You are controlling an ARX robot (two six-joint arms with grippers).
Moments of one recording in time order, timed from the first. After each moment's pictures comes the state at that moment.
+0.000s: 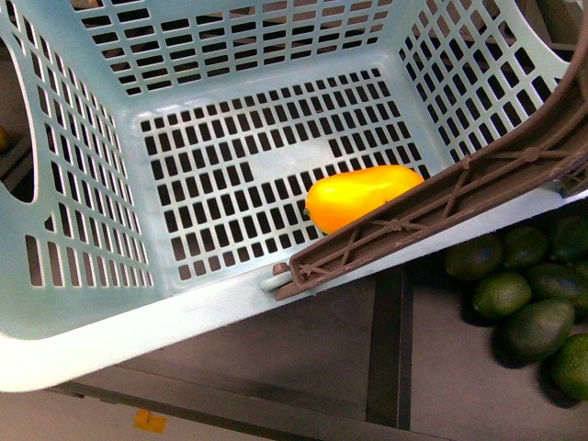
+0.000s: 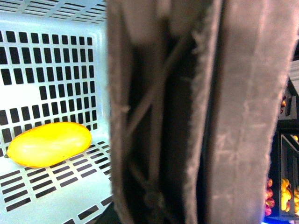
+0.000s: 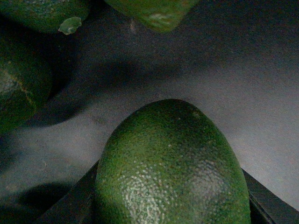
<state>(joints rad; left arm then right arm) -0.68 1.59 1.28 -0.24 0.02 -0.94 -0.69 2.47 0.96 0.49 -0.12 -0.18</state>
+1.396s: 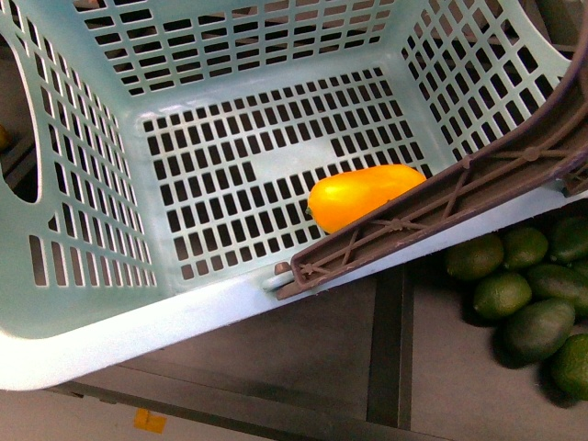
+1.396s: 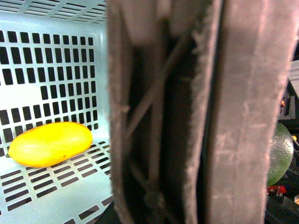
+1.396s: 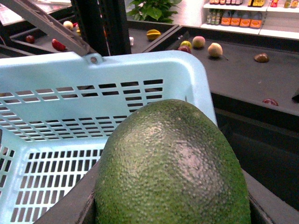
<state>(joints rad) -0.68 1.59 1.28 -0.24 0.02 -0.94 0.21 1.30 0.63 0.55 -0.16 -0.01</state>
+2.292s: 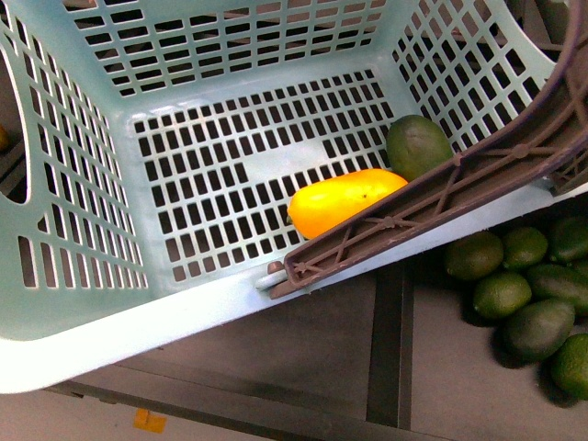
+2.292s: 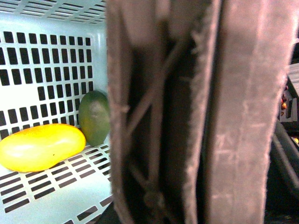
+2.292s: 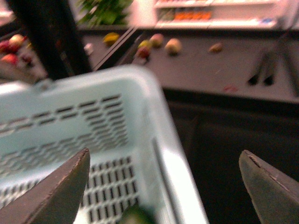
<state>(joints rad) -0.68 1.59 1.28 -0.24 0.02 -0.94 0.29 1.27 0.64 0.59 0.22 0.07</state>
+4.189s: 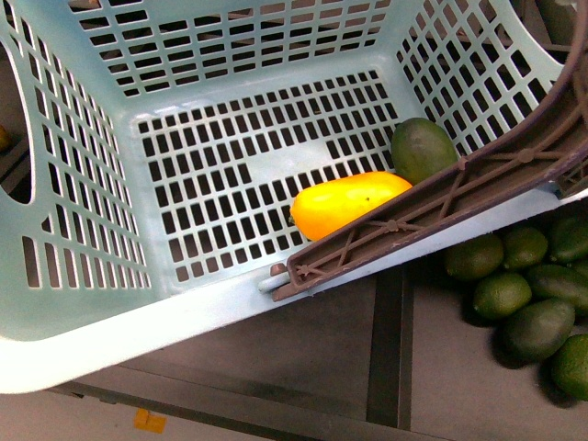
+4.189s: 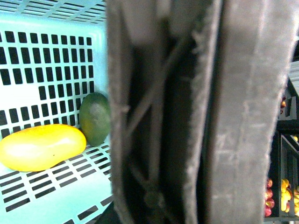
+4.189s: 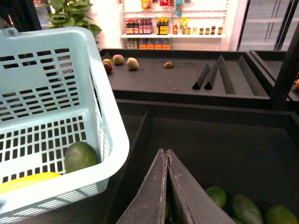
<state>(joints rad) -0.68 1.59 1.28 -0.24 0.02 -0.94 0.00 0.27 0.02 0.27 0.00 0.00</state>
